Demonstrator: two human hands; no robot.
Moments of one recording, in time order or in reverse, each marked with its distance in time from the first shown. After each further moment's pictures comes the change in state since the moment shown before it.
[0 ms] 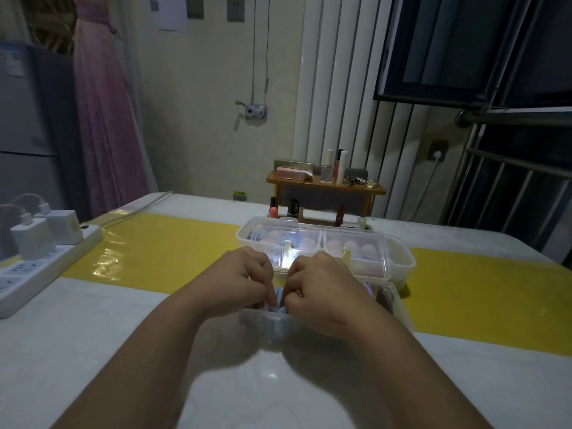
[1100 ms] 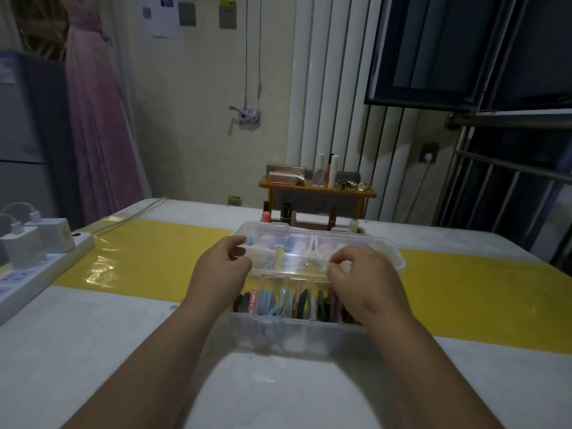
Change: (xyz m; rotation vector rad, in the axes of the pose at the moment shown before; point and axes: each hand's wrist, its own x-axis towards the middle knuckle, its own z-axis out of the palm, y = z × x) left_hand 0.022 -0.025 0.022 -0.161 0.602 -0.308; right_hand -0.021 0.036 -0.020 0.171 0.397 0.463
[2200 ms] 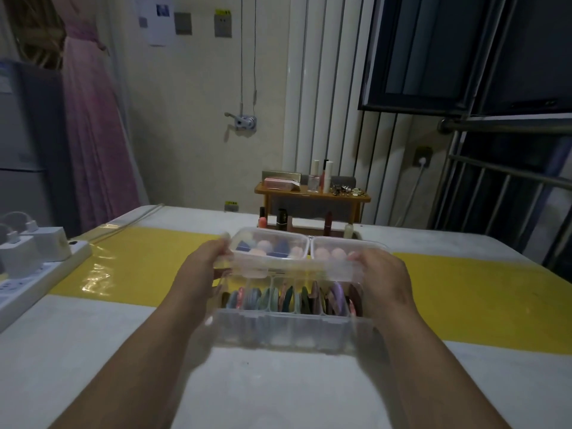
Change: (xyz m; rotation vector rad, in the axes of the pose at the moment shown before) left_hand -0.002 0.016 -0.021 -0.472 -0.074 -0.236; right_hand 0.011 0.014 -0.006 0.703 0.167 0.397
